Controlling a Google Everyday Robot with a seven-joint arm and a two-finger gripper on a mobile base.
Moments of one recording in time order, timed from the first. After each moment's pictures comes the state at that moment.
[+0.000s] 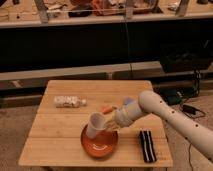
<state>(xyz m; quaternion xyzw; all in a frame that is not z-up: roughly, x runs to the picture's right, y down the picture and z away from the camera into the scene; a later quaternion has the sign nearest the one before) 0.007 0.194 0.715 -0.12 -0.52 -0.32 0.78</state>
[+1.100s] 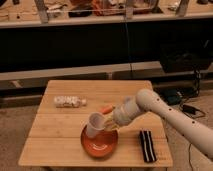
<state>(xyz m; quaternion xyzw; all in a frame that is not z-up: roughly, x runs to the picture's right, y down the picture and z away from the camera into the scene) 0.003 0.193 0.719 -0.13 -0.52 -0.32 0.78</state>
